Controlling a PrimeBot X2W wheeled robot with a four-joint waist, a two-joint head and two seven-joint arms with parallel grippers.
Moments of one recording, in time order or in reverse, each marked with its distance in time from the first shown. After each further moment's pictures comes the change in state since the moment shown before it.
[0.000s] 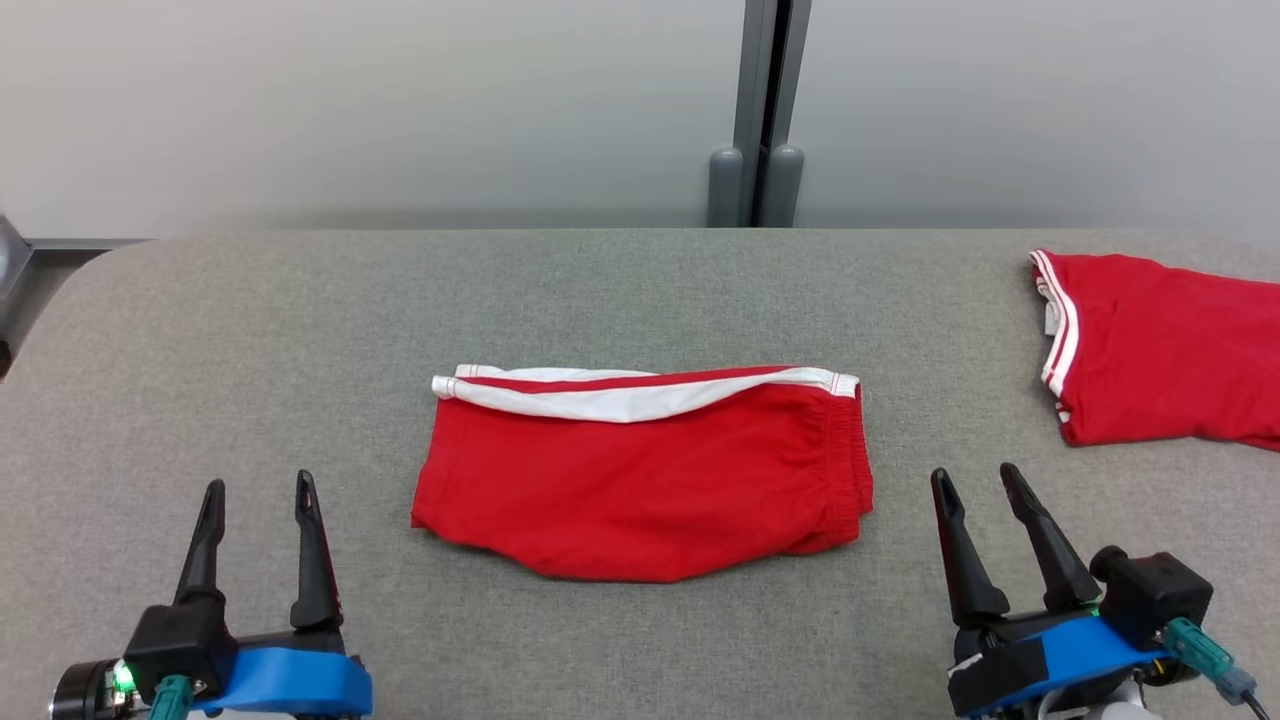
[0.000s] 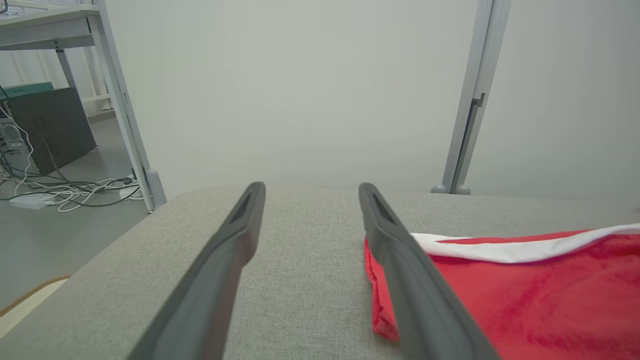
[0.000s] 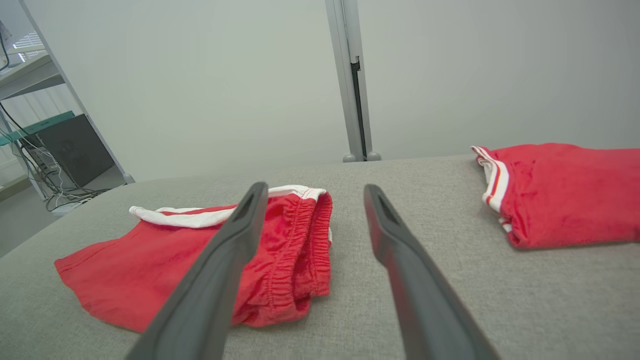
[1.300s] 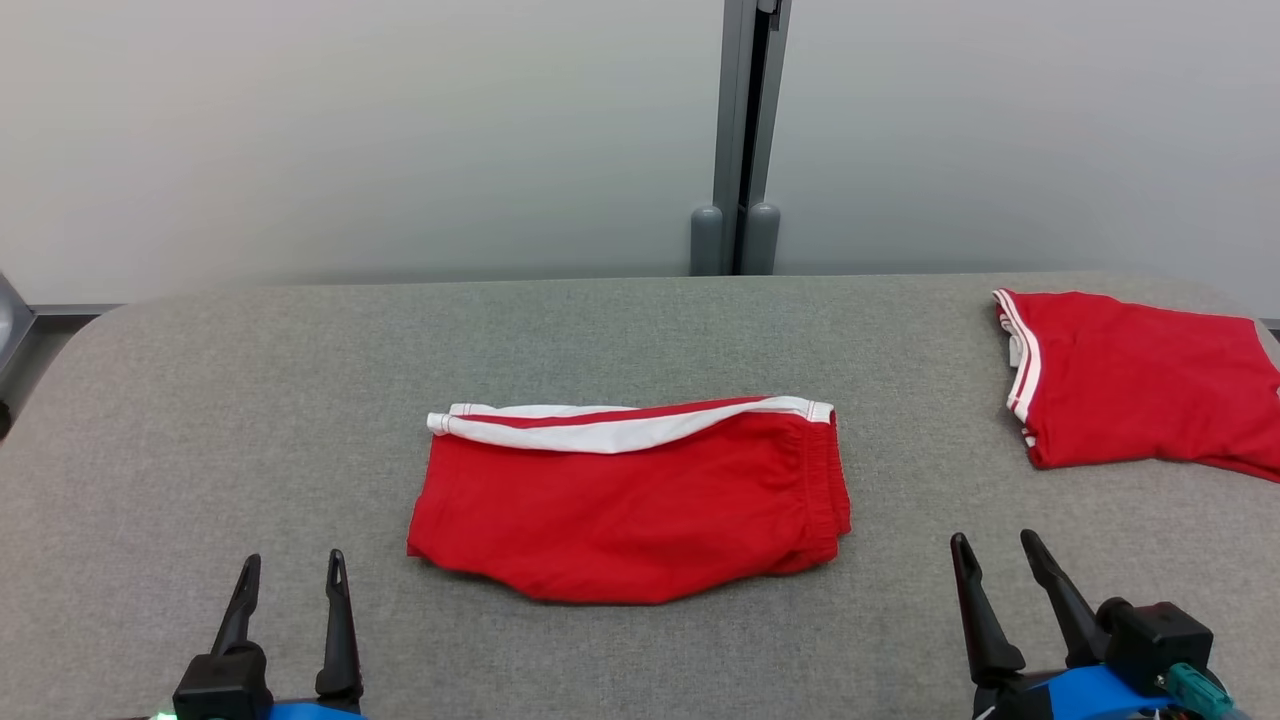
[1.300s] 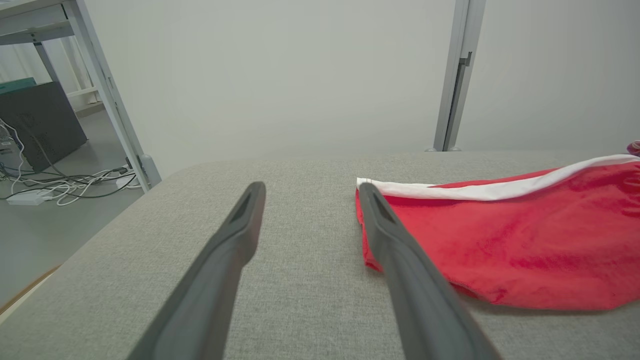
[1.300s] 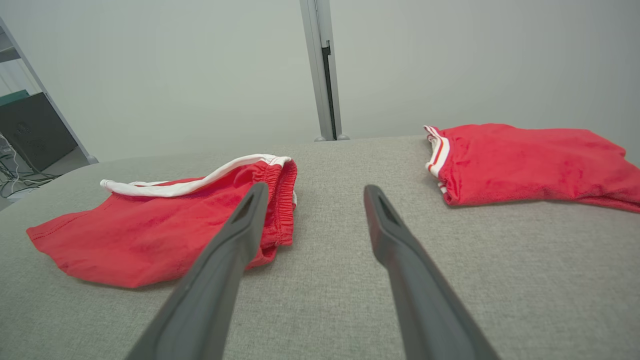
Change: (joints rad) left arm 0.067 -0.052 0.044 0.116 0.111 -0.077 0.000; right arm 0.103 0.026 -0.074 -0.010 -0.082 0.000 0.060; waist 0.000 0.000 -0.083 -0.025
